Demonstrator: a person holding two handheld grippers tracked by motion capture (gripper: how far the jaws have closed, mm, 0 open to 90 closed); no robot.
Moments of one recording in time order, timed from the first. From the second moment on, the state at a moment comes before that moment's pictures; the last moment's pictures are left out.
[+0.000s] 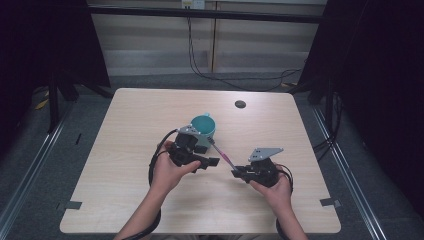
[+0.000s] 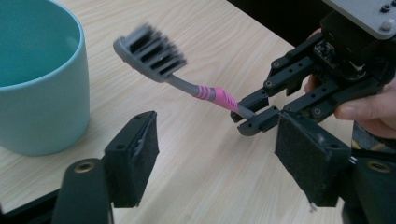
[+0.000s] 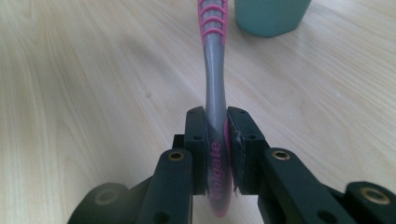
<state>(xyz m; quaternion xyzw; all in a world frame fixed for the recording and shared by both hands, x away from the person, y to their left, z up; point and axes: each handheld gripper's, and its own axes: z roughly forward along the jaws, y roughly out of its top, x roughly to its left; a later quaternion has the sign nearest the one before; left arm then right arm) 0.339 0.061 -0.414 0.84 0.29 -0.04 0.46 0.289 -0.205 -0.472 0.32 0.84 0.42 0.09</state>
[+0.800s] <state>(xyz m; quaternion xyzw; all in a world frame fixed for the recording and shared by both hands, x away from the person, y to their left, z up) 0.341 0.054 -0.419 0.78 0.33 -0.08 0.53 0.287 -0.190 -0.472 0.33 0.82 0.47 0.08</state>
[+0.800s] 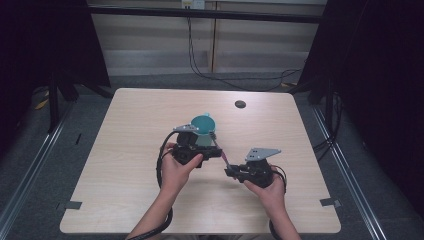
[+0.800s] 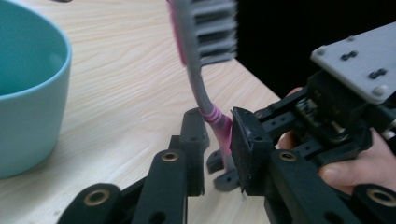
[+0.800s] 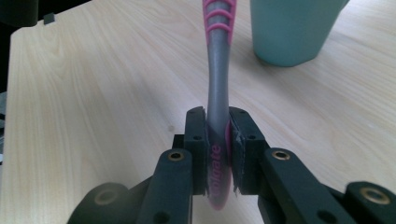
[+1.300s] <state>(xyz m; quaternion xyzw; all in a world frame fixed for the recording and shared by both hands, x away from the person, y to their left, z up) 0.337 0.045 -0.406 0.78 0.30 -0.09 0.54 0.287 -0.179 -0.472 0.33 0.81 0.48 0.06</state>
